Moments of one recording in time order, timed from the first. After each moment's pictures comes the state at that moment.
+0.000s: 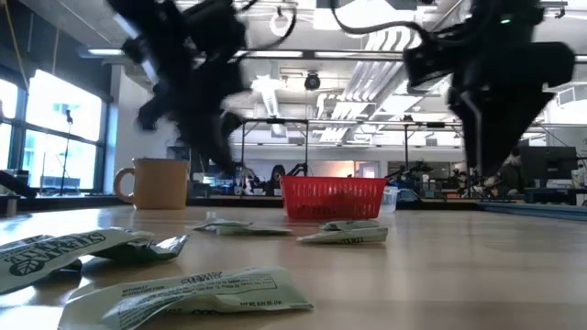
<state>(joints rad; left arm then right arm) 0.04 1.53 0.84 -0.27 0.01 0.32 0.35 1.67 1.13 -1.02 0.23 0.74</state>
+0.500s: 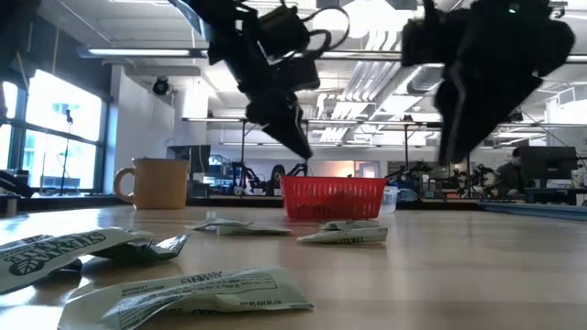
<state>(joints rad) 0.21 1.81 1.29 -0.37 0.02 0.40 0.38 1.59 1.01 -0.70 0.28 0.65</state>
